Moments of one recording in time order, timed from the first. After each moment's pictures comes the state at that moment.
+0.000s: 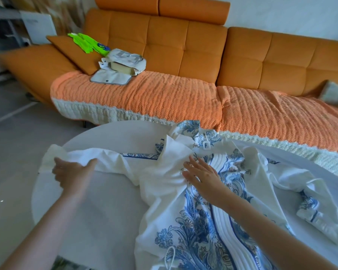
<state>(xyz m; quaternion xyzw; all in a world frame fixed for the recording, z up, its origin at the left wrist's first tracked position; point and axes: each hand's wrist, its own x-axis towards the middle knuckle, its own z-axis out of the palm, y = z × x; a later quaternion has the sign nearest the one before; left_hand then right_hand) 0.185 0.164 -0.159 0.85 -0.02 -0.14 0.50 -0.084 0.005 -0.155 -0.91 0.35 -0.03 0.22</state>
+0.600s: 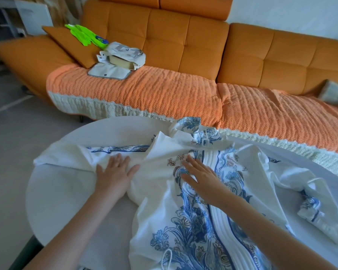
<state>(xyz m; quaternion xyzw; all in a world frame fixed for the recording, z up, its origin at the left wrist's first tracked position) 0.156 0.123 -0.208 0.88 -0.45 -0.11 -0.02 -0.078 0.003 -0.164 -0.92 0.34 0.01 0.20</state>
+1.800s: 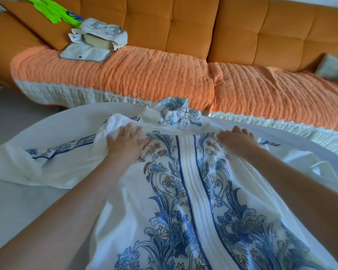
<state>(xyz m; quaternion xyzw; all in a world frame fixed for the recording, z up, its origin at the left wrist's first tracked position) 0.145 0.004 -0.206 0.85 -0.51 -0.11 -0.04 -0.133 -0.159 -0.179 -0.85 0.51 0.11 -0.03</state>
